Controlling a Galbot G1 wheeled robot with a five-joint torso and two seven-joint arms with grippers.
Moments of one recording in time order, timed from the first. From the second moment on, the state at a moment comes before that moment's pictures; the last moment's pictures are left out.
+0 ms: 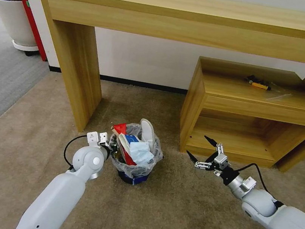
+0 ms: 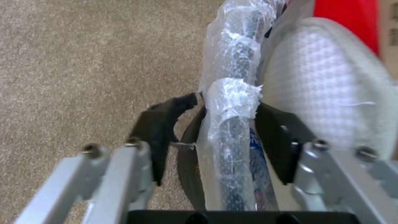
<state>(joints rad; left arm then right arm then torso) 0.90 -1.23 -0.19 -1.64 -1.04 0.67 -0.64 -0.60 0.51 -0.59 1.49 0.64 0.72 -0.03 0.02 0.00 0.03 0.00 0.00</state>
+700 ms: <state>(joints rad) 0.88 -1.26 -0.20 -1.65 -1.04 0.67 -0.65 -0.58 0.53 -0.60 1.49 0.62 0.71 0.01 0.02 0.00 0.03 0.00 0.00</state>
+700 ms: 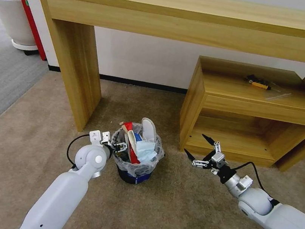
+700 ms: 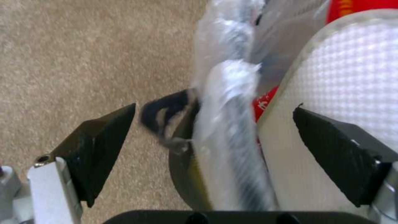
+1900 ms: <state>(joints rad) 0.83 -1.26 -0.30 -1.69 -1.04 0.66 -0.64 -0.63 0.65 -0.43 1.48 0.61 0.67 0.08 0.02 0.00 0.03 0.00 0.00</state>
